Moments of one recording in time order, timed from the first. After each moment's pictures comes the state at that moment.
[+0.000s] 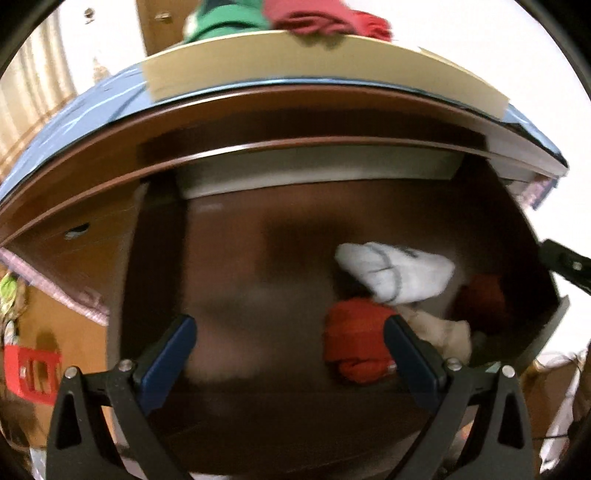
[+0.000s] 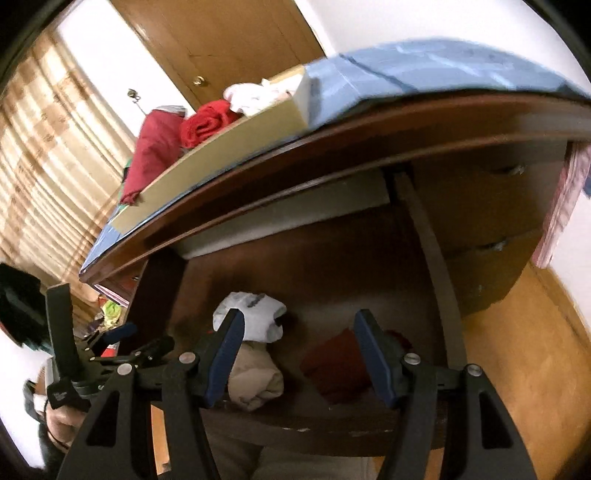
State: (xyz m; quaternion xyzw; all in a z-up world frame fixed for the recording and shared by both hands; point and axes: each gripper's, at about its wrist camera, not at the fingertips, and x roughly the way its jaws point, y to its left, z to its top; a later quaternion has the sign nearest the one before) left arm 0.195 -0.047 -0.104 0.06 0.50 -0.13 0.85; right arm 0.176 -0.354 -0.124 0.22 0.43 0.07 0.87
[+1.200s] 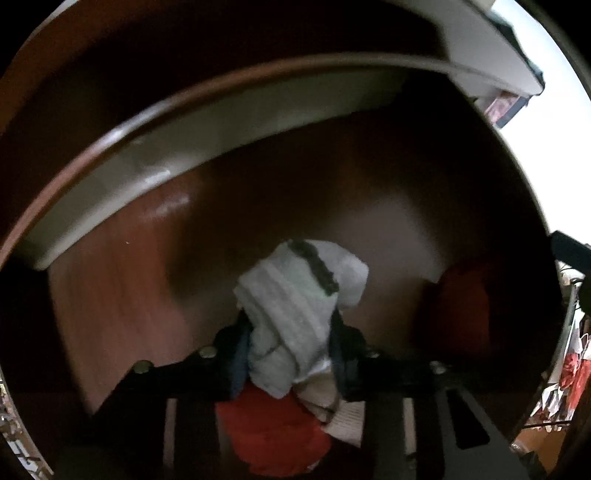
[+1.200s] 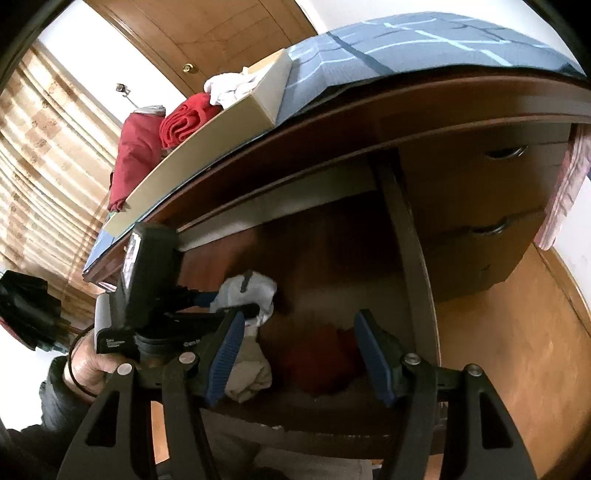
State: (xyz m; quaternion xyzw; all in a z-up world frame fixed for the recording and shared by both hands) left arm 0.257 -0.171 -0.146 0.14 0.59 -0.25 0.75; right arm 0.186 -0.377 -0.124 0.23 0.46 0.09 0.85
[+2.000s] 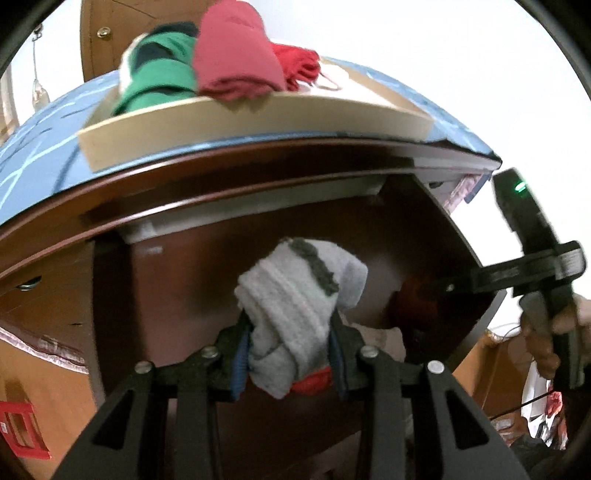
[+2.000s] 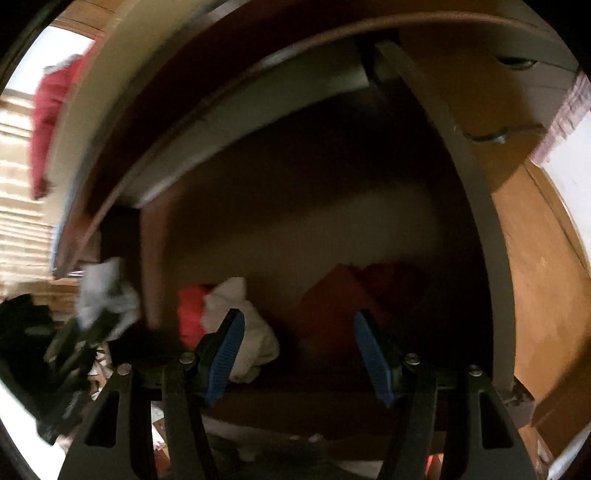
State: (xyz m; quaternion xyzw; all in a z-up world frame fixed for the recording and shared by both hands) left arm 0.210 -0.082 -0.075 0.04 0.48 -0.26 0.84; right arm 0.231 -0.338 -0.174 0.26 0.63 0.03 0.73
